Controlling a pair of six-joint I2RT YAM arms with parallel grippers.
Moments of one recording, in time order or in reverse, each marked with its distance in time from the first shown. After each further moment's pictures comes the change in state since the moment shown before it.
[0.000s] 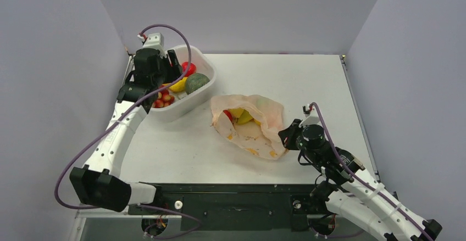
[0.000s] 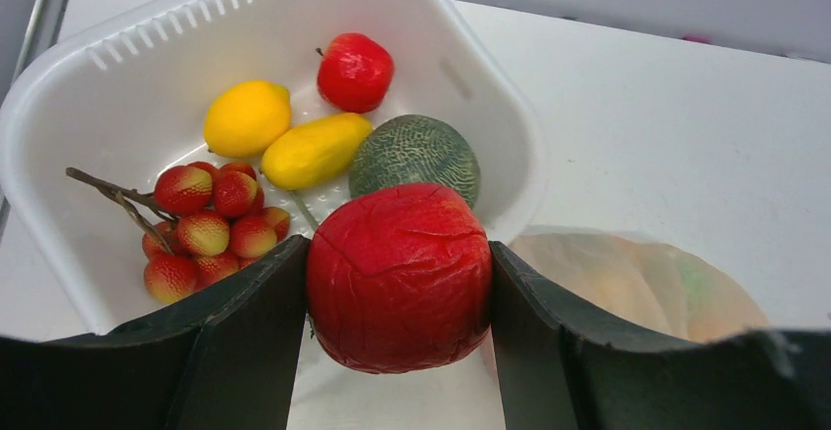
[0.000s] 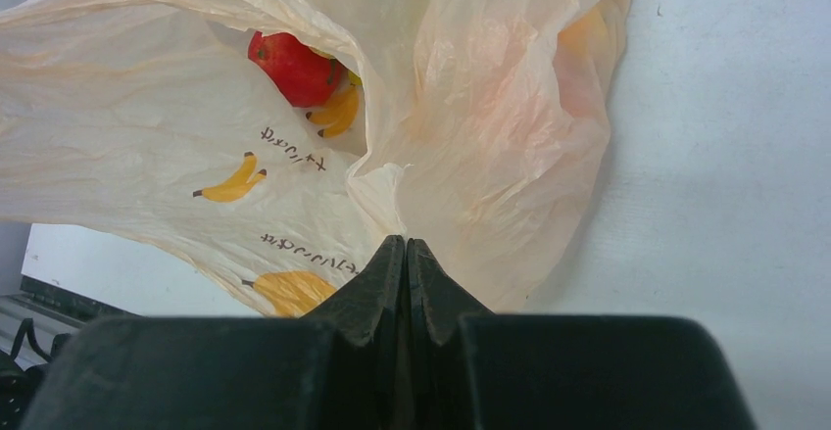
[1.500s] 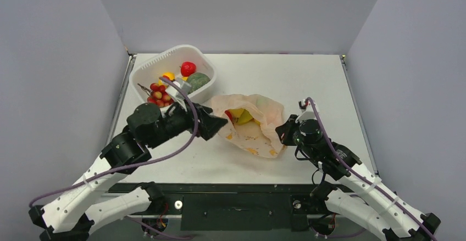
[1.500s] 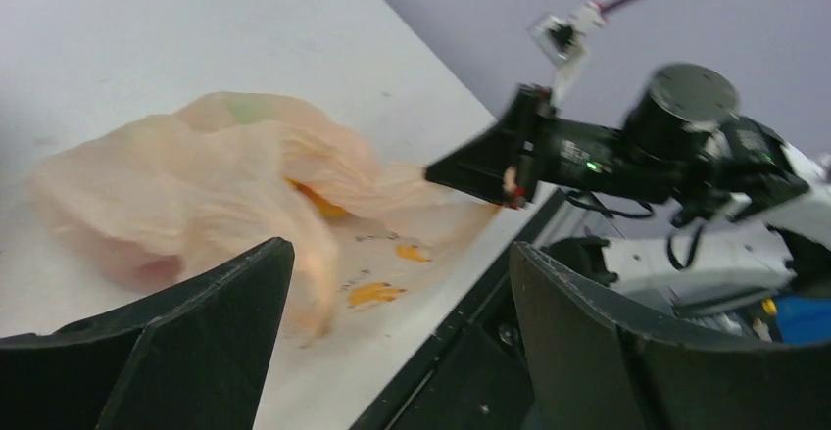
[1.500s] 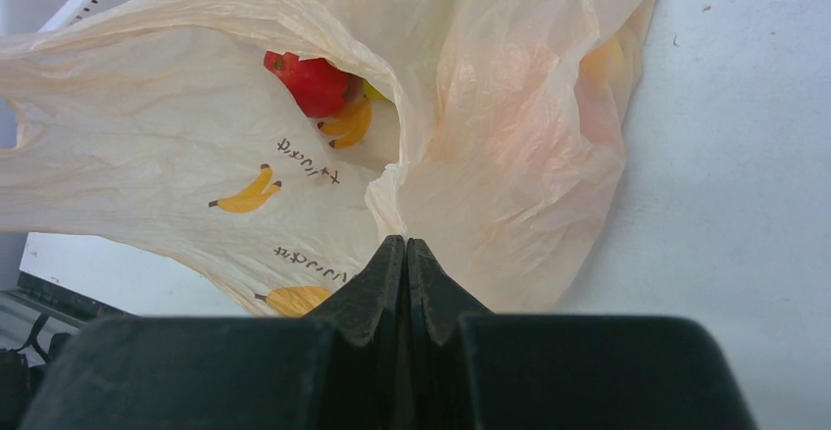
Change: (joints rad) left arm -0.477 -0.481 -0.283 0.055 0.232 -0.180; right arm 0.000 0.077 0.050 0.037 -0.013 -0.040
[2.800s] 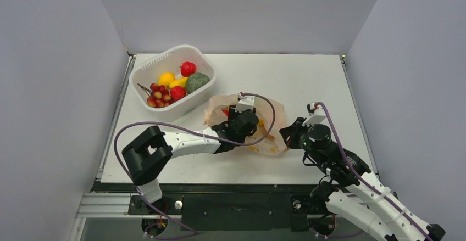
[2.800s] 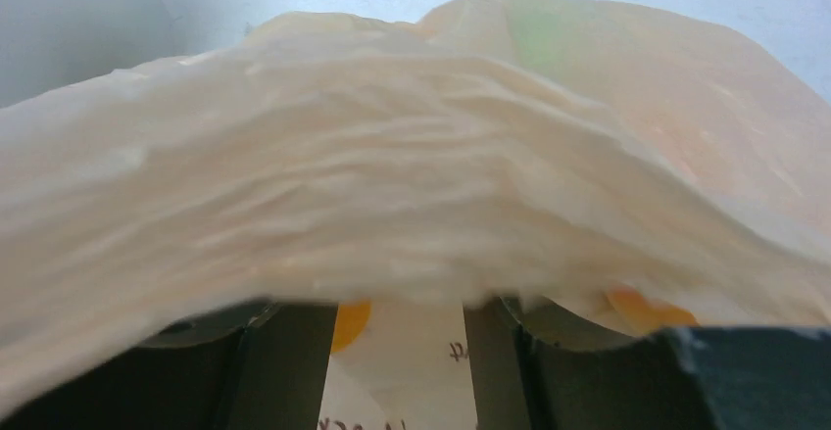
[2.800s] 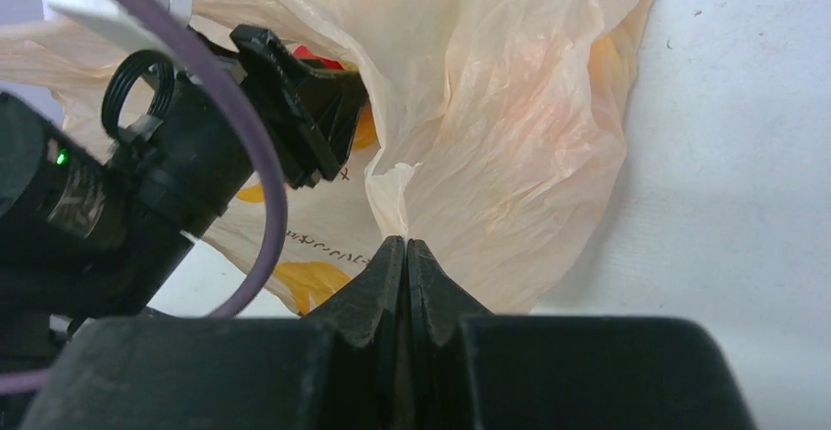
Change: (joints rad) left arm -0.341 0.898 -0.027 0.484 -0.890 0.089; right arm 0.000 -0.101 0.004 -0.060 0.001 0.020
